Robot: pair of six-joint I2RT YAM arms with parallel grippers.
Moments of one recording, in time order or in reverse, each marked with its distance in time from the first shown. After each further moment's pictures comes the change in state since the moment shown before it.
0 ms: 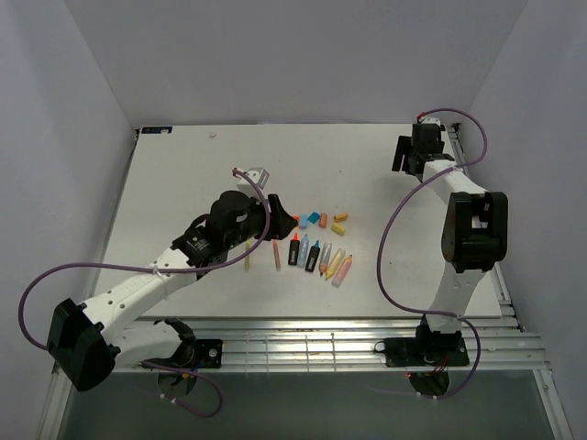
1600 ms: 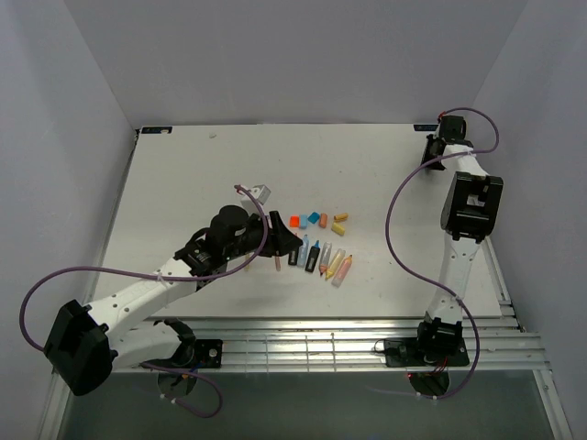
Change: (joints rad) left arm 0.000 -0.027 -0.209 0.177 0.197 -0.127; right arm -0.217 0.547 0.611 -0.196 -0.222 -0.122
